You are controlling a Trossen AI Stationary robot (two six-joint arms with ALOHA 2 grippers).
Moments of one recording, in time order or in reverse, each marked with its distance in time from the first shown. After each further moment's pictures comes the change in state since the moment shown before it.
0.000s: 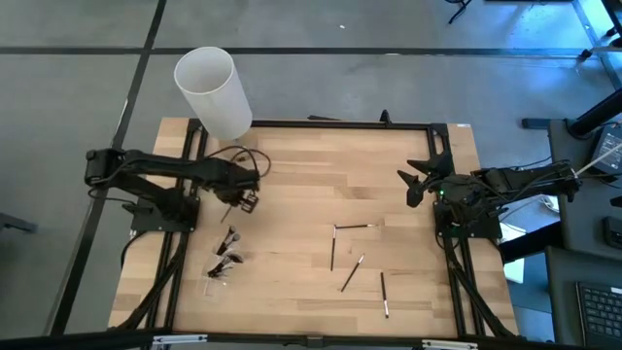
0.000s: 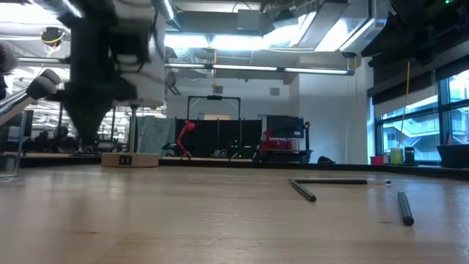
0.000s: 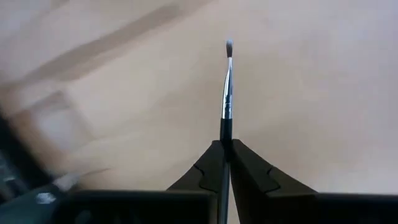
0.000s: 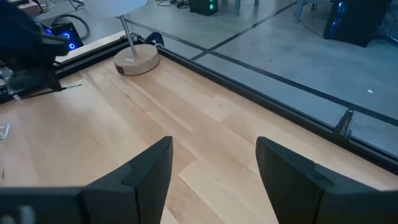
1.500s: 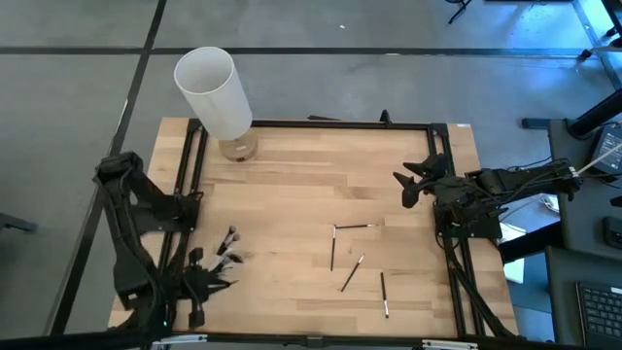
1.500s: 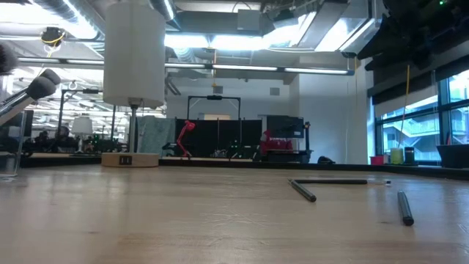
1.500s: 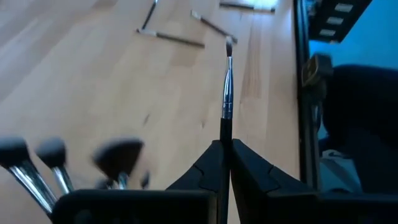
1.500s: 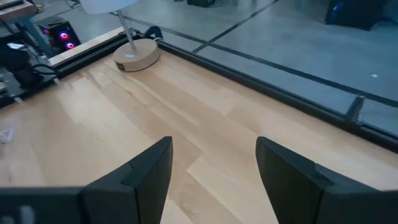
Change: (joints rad) left arm -1.382 0.214 0.395 -0.005 -0.823 -0.408; right arm 0.000 0.053 0.000 0.022 -0.020 0.080
